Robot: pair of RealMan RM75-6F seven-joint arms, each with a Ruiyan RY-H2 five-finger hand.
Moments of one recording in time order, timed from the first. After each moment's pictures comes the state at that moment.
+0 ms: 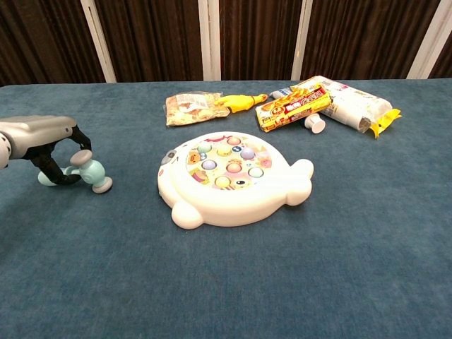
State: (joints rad) left arm -0.70 -1.50 -0.16 -1.58 0.70 1.08 0.70; right arm 0.08 -1.15 0.11 -1.64 -1.42 1.47 -0.02
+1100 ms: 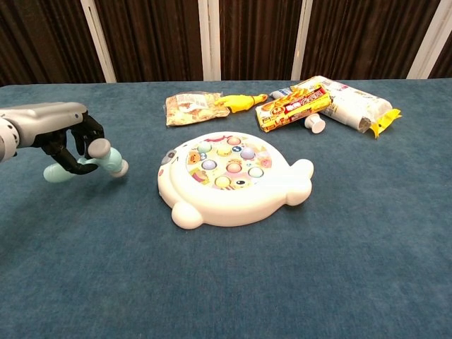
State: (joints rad) left arm -0.71 -1.49 -0.17 -1.61 0.80 1.08 0.58; right arm 0.08 -1.15 0.11 -1.64 -1.42 1.47 -0.02
